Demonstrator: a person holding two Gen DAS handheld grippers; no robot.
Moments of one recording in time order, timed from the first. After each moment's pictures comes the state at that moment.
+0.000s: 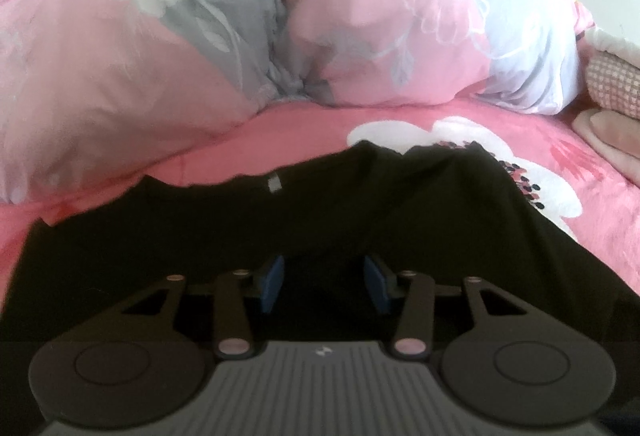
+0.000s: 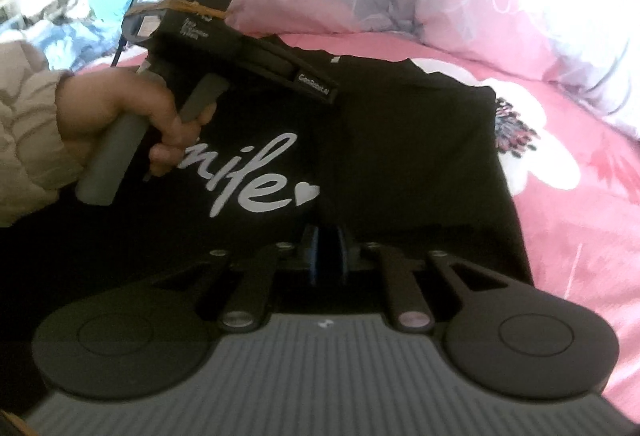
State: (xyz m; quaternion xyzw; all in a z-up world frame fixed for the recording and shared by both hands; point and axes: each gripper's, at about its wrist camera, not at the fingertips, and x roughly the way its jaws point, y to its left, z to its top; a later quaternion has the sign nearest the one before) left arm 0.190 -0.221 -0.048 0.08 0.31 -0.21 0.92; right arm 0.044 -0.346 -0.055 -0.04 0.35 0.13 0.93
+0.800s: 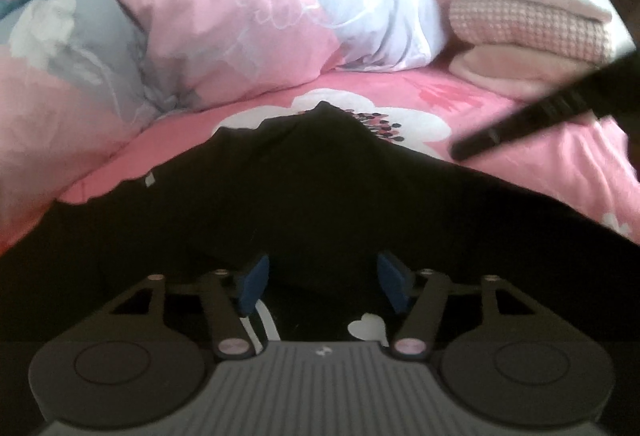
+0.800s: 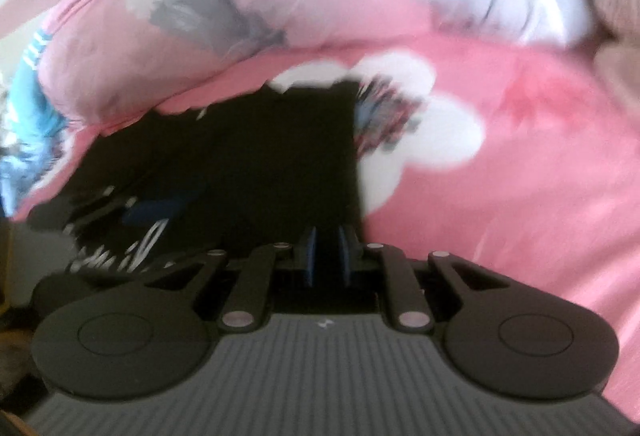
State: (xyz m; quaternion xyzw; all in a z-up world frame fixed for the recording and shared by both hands) left arm 0.121 -0.245 -0.065 0.14 0.28 -0.35 0.88; right arm 0.093 -0.447 -0.043 0.10 0.36 0.02 0.93
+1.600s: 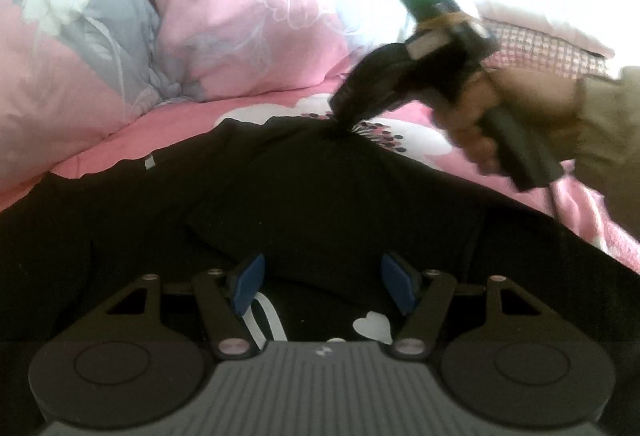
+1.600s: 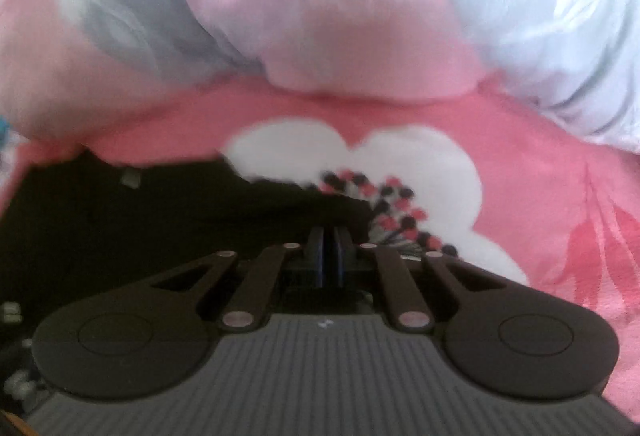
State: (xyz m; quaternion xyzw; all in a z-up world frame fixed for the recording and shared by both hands) left arm 0.125 -0.231 -0.071 0.10 0.29 -0.36 0.88; right arm 0.262 -0.449 -0.069 0.04 0.39 0.01 0.92
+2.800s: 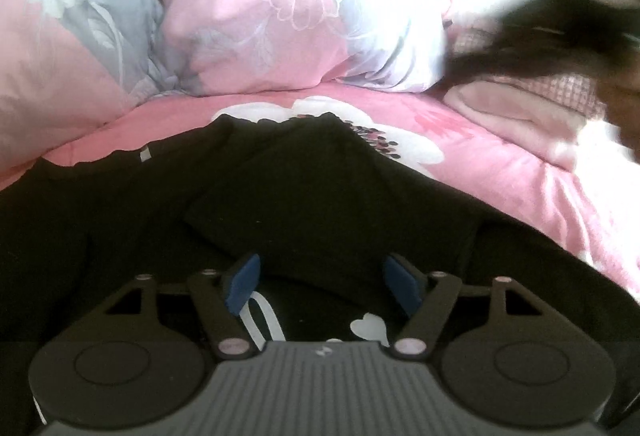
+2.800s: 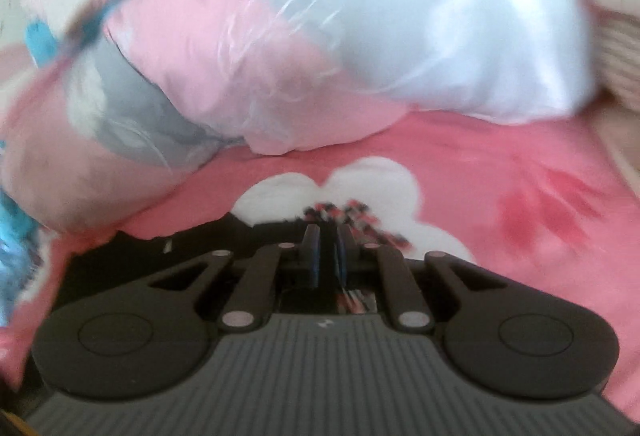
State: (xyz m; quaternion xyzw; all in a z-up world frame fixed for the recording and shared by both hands) left arm 0.132 -0.224 -0.069 0.06 0.30 -0.38 0.87; right arm 0.134 -0.485 0.008 0.16 0.31 -0.03 0.94
